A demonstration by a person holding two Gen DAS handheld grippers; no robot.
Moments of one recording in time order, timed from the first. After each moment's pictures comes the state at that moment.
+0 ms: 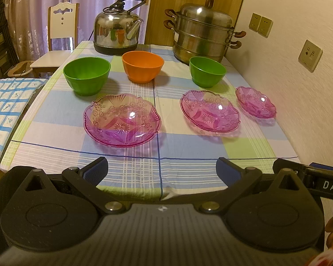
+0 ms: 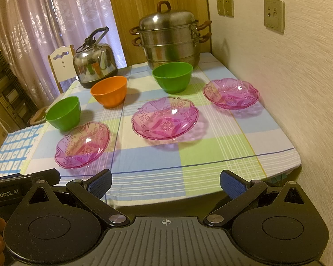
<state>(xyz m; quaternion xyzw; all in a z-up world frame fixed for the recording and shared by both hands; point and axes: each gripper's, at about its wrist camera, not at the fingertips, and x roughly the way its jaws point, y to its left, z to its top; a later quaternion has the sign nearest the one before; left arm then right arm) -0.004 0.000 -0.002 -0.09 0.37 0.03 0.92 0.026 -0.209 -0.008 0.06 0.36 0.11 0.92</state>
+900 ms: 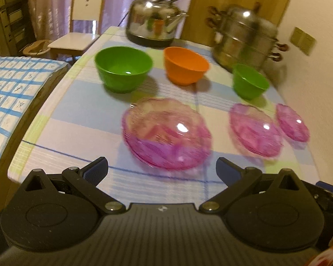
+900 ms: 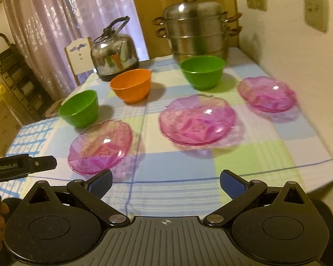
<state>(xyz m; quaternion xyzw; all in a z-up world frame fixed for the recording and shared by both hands) 0.054 0.099 -0.029 -0.14 0.39 0.08 0.90 0.078 -0.159 -0.034 0.06 0.38 0.17 0.91</state>
